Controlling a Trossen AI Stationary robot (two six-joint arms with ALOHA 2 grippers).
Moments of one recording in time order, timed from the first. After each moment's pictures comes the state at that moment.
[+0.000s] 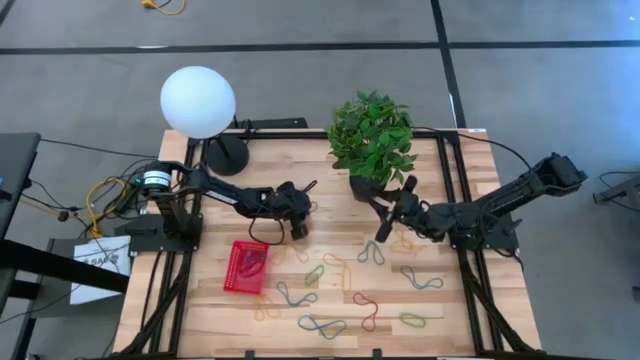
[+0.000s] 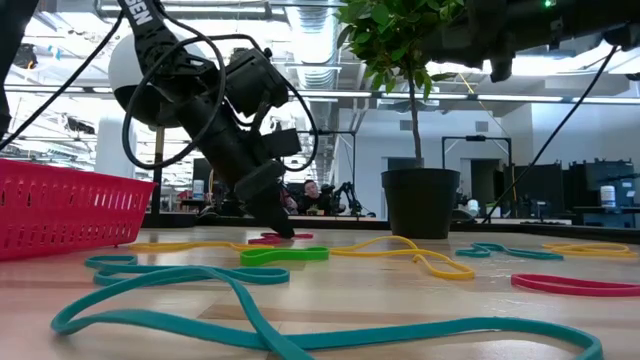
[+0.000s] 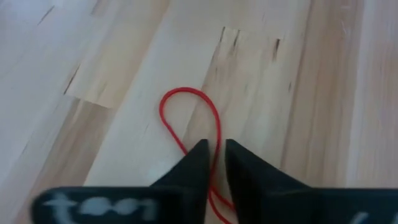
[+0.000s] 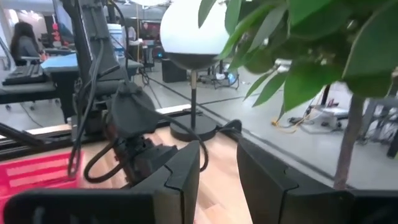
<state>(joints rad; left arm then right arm) 0.12 1.82 0.78 0.12 -0.17 -0.14 0.33 1.13 0.42 0.71 0.84 -0.06</state>
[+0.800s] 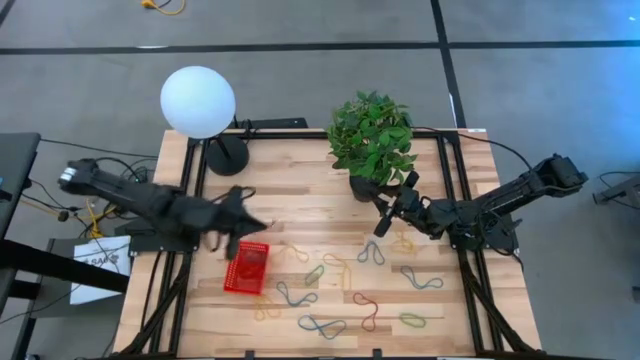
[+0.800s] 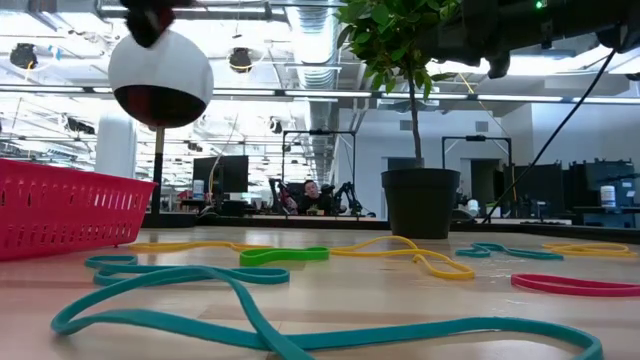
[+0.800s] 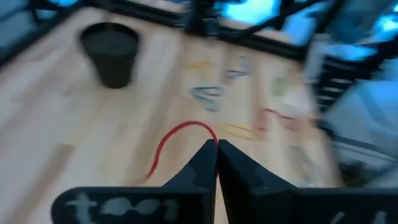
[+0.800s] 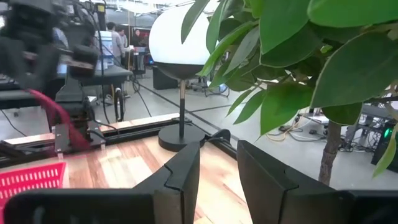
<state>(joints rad) -0.34 0.84 0.78 -0.39 -0.28 -0.42 0.29 1.13 0.42 0.76 0.84 -0.11</state>
